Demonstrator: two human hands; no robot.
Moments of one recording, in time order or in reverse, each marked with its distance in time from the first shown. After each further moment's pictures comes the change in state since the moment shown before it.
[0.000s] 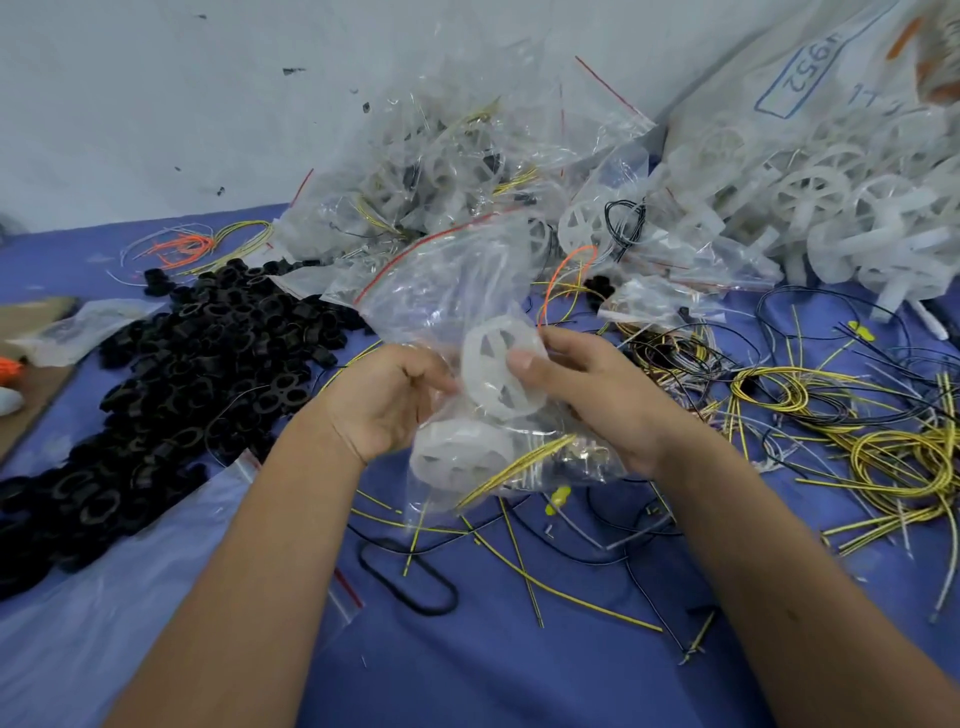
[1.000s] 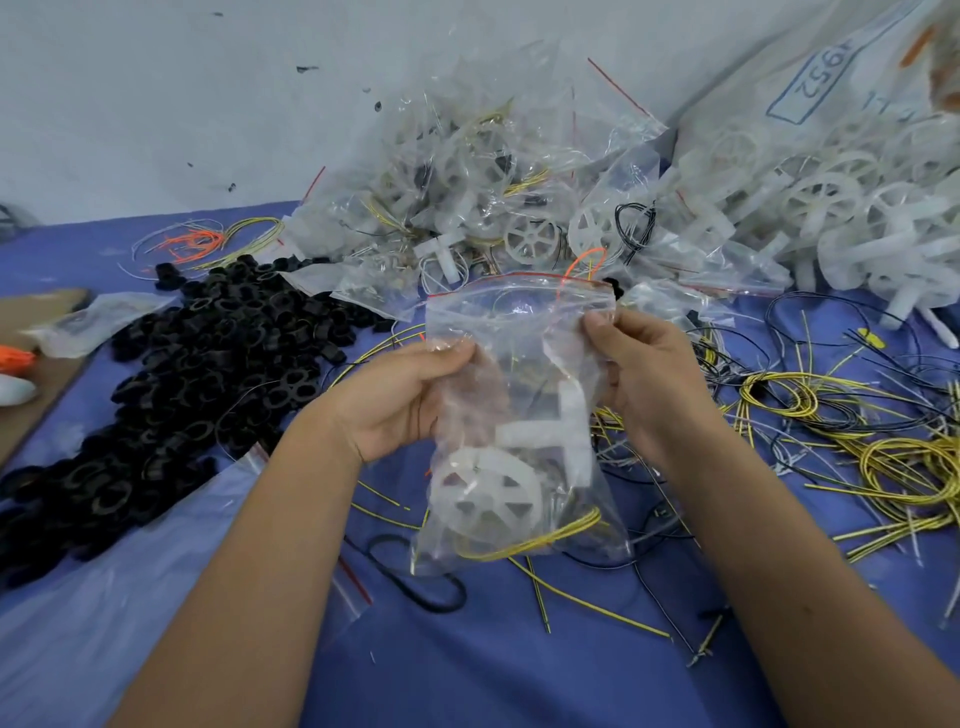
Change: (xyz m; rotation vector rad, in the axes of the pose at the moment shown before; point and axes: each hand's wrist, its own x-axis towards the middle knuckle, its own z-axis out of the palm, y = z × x) left_hand 0.000 -0.004 -0.008 0.133 0.002 0.103; right_hand 0.009 0.001 -0.009 0.290 0.436 -0.084
